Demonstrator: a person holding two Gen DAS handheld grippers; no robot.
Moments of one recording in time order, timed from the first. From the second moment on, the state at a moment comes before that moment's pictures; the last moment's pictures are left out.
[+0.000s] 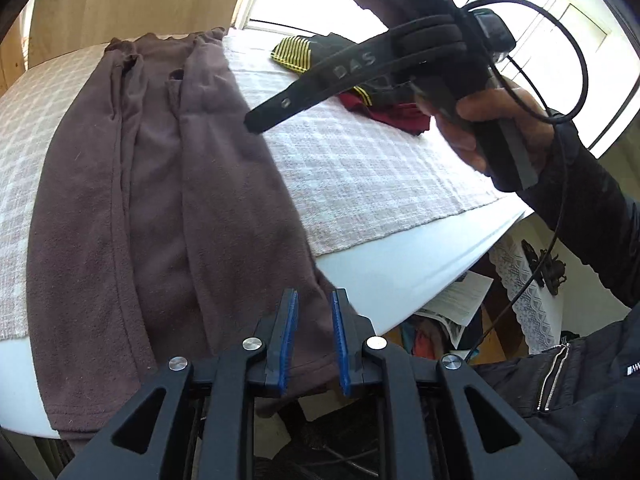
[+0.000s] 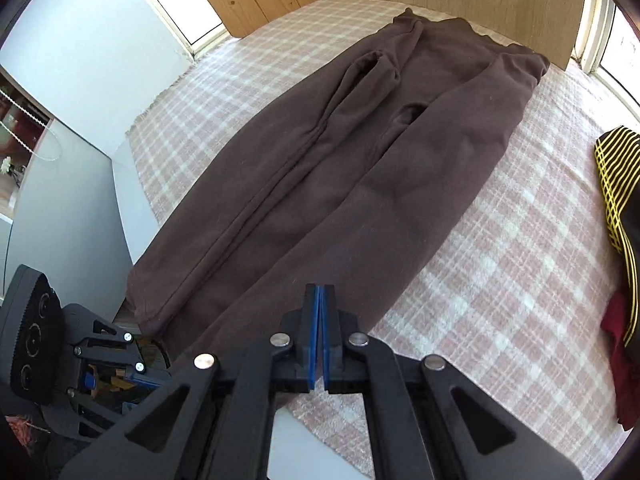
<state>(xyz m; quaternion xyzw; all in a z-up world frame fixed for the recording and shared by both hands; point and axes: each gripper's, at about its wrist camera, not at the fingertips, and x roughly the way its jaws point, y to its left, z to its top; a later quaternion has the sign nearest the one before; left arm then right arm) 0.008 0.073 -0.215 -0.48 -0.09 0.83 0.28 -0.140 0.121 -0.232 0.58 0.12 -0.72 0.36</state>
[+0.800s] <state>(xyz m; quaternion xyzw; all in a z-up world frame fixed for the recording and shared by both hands) -0.033 0.031 -0.181 -0.52 -0.02 0.80 0.30 0.006 0.187 -0.260 0.62 -0.06 -0.72 0.30</state>
